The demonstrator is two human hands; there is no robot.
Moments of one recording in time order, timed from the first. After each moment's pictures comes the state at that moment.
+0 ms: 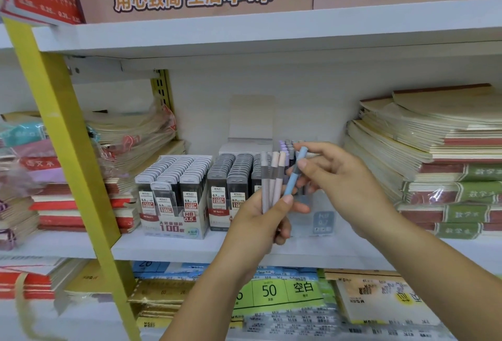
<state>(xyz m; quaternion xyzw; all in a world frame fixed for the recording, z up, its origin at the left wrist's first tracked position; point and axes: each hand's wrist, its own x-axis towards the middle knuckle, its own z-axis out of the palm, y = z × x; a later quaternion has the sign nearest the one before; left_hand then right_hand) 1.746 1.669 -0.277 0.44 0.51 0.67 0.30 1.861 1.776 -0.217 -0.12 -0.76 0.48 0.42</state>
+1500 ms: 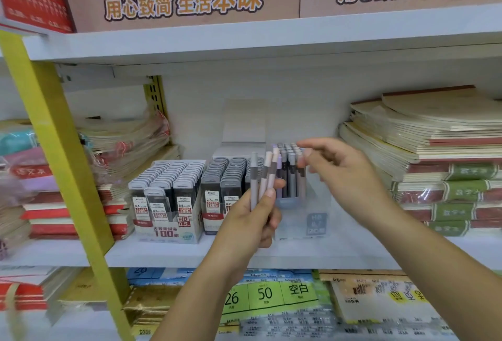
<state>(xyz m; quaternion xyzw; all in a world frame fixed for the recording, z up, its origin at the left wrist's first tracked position) 1.743 1.664 -0.268 0.44 0.49 0.68 0.33 1.868 1.791 -0.208 -0.14 -0.78 0.37 0.48</state>
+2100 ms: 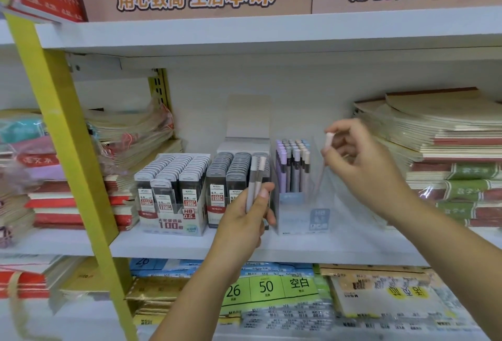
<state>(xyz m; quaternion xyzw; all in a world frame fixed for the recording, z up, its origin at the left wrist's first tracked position) 1.734 1.658 -0.284 0.41 0.56 0.67 0.25 1.884 1.804 -0.204 -0.13 -0.84 0.24 0.48</state>
